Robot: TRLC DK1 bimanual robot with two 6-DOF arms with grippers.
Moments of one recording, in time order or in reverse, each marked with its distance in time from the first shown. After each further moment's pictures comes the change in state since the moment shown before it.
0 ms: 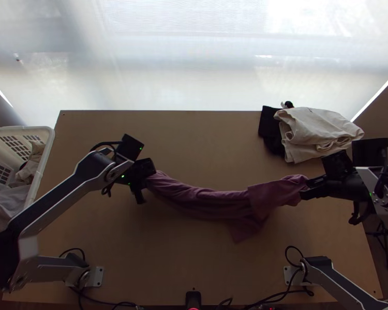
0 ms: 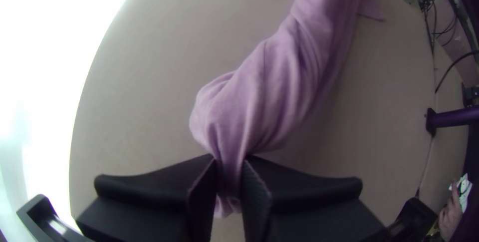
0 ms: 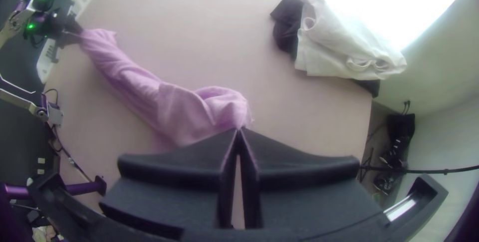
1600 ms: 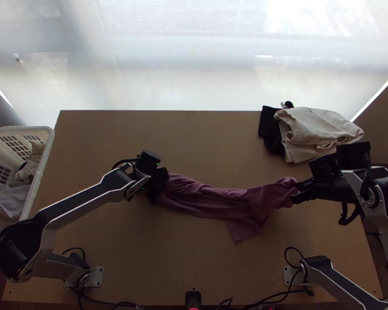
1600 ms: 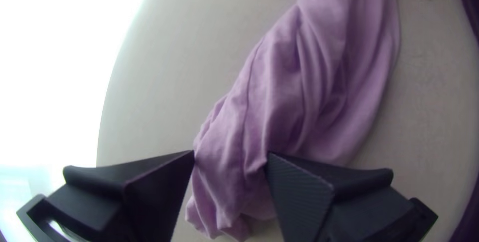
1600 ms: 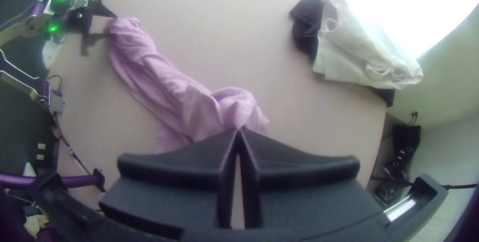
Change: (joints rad) left arm -0.112 0.085 -0.203 0.454 -0.205 0.039; right arm 0.070 -0.014 -0.102 0.078 -0.018 0.001
